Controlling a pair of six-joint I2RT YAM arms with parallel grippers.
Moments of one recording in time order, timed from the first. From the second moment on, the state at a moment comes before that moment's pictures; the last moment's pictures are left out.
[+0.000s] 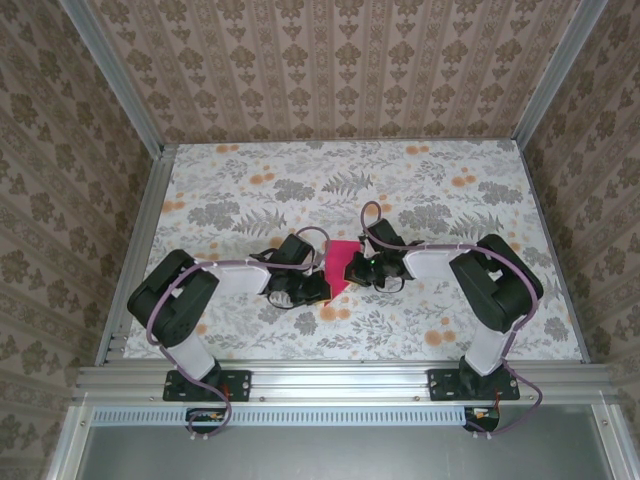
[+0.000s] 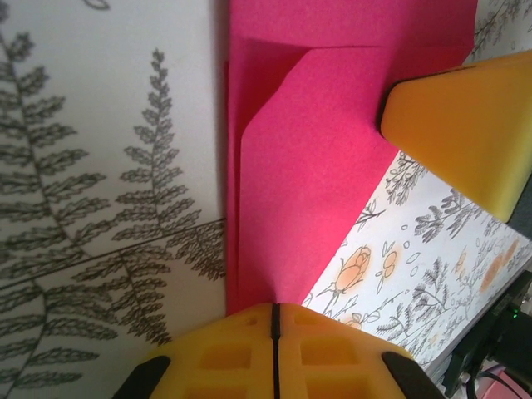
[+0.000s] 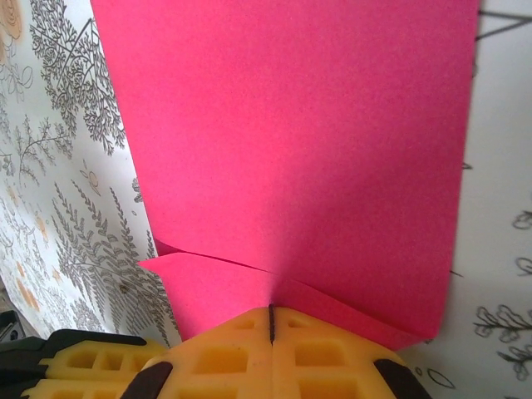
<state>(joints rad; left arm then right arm) -0.76 1.67 0.73 -0.14 0.51 -0.84 0.54 1.78 0.84 -0.07 -0.43 0.84</state>
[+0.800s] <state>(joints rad) -0.80 1.62 0.73 -0.27 0.50 -0.77 0.54 1.79 0.85 -0.09 -0.43 0.85</state>
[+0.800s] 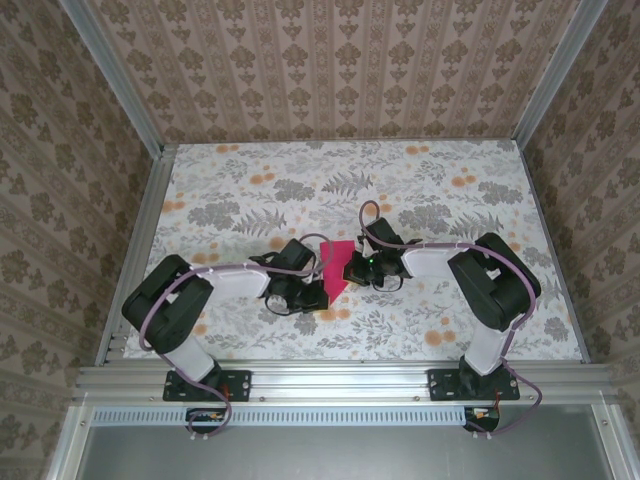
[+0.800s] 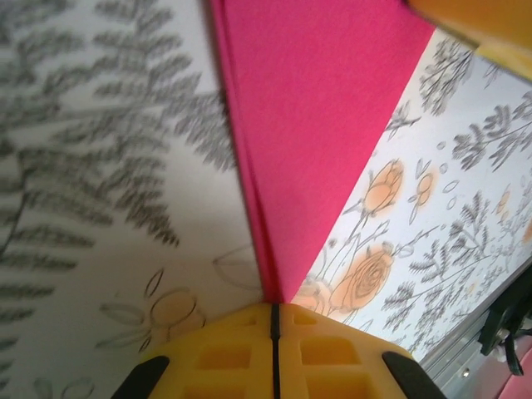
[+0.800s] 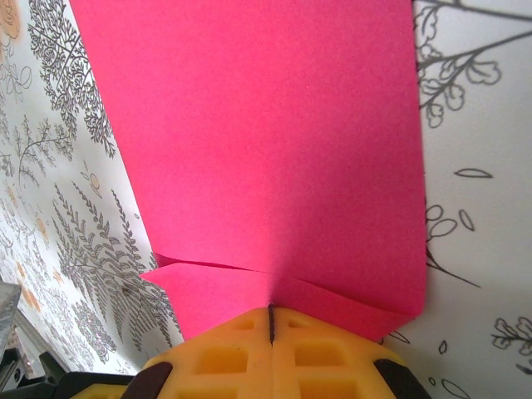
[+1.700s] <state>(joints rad) -0.79 1.71 0.83 -0.27 0.47 -0.76 0.54 1.79 0.86 -0.09 -0.43 0.87</state>
